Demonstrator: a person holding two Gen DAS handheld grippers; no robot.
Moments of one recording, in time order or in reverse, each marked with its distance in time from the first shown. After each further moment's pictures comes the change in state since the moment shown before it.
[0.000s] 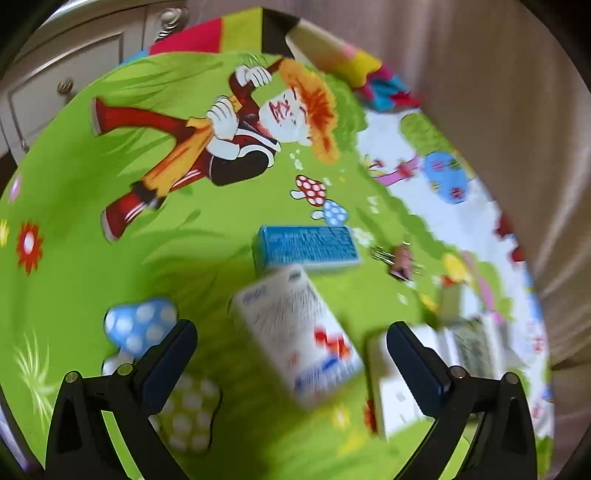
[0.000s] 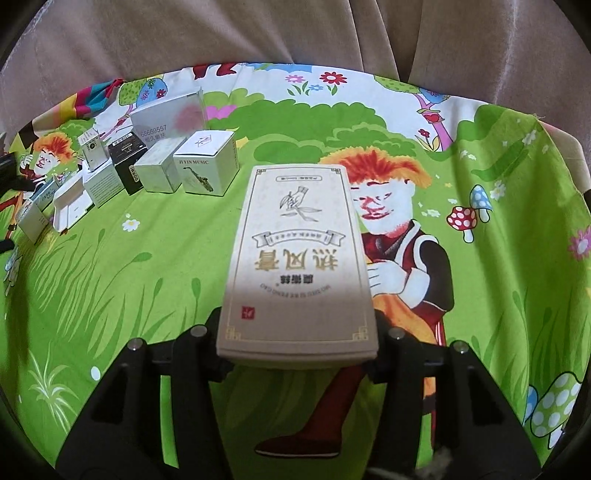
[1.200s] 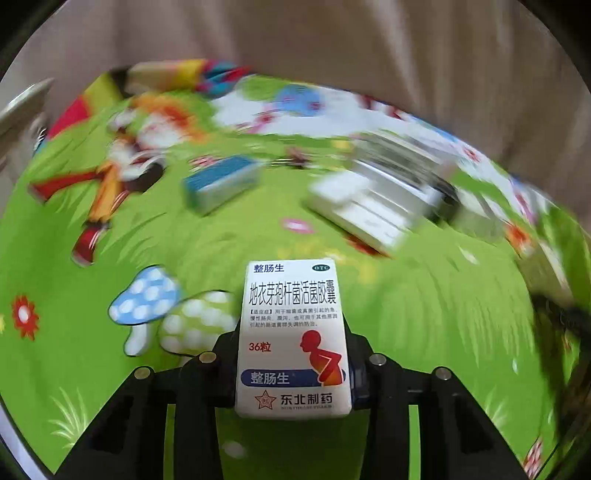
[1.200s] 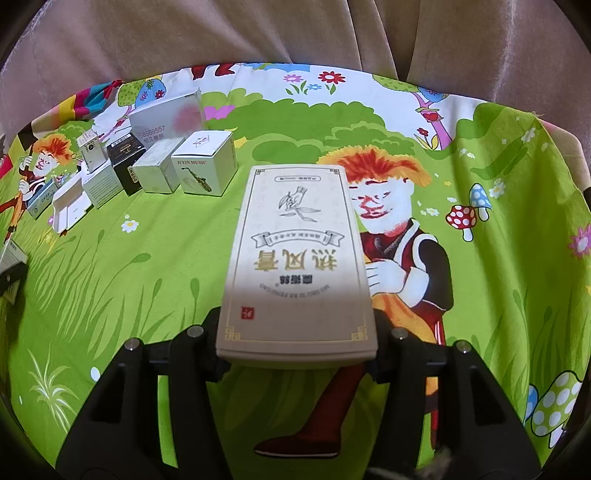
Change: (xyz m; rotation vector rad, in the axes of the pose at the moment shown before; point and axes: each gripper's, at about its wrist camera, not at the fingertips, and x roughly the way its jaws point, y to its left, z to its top) left arm -0.049 0.024 -0.095 0.737 -0.081 -0.219; right arm 0.002 -0.002 0.001 -0.001 -0.002 -0.002
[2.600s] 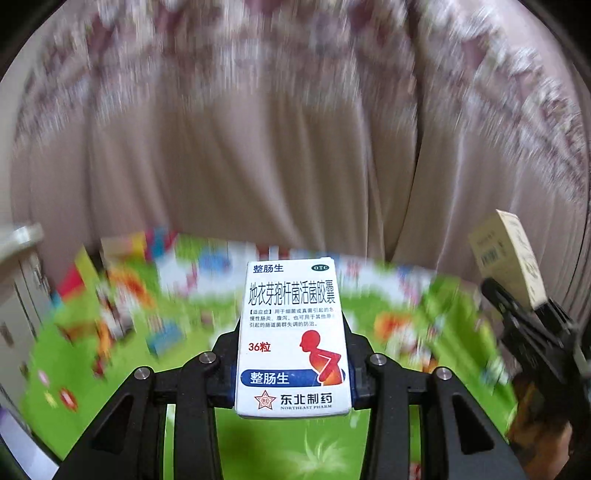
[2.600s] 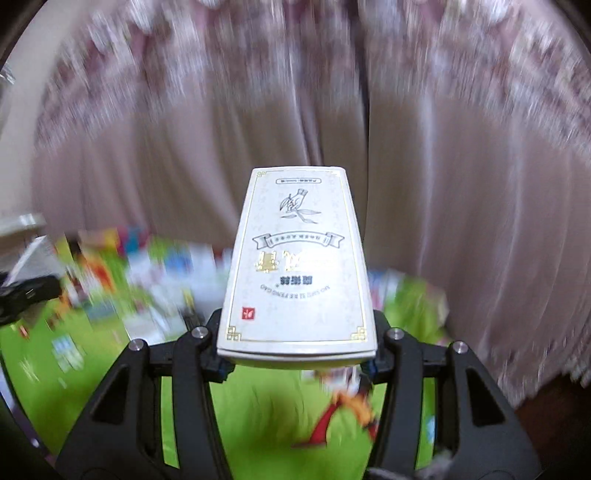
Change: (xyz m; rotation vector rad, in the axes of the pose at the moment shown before) left arm -0.211 -0.062 0.006 0.095 -0.575 -0.208; right arm -0.233 0.046 -0.040 -0.006 -0.770 -0.107
